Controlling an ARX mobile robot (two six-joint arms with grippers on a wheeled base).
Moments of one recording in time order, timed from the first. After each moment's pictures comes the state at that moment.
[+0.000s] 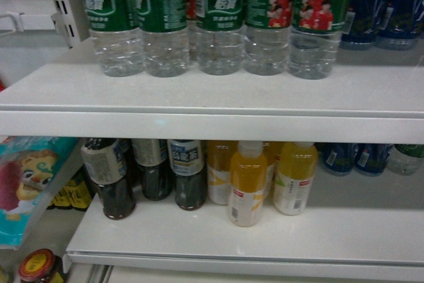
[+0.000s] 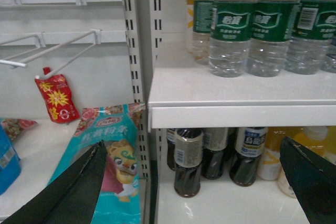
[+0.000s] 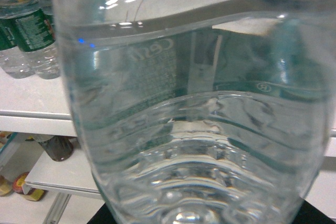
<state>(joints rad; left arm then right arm) 0.00 0.01 0.01 0.00 0.00 0.00 0.12 0.63 0.48 -0.08 -0.05 0.08</state>
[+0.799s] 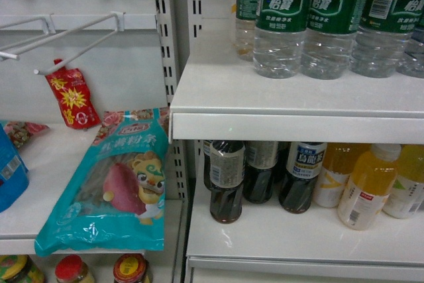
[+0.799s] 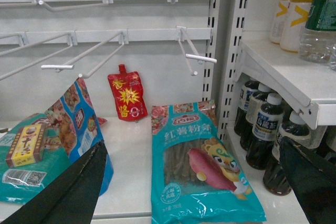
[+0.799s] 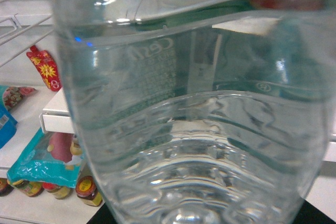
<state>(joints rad) 0.00 0.01 0.01 0.00 0.00 0.00 0.12 0.63 0.48 -0.08 -0.07 0.08</state>
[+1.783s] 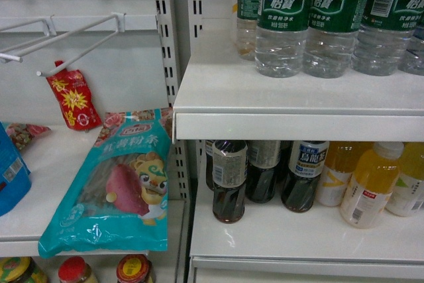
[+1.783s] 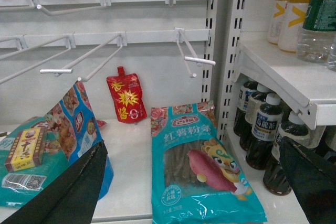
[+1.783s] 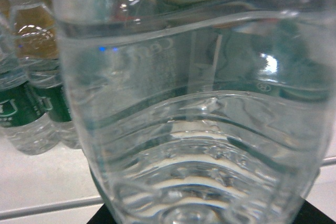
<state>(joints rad) 0.00 0.01 0.01 0.00 0.00 0.00 0.10 0.86 0.60 0.13 0.24 0.07</state>
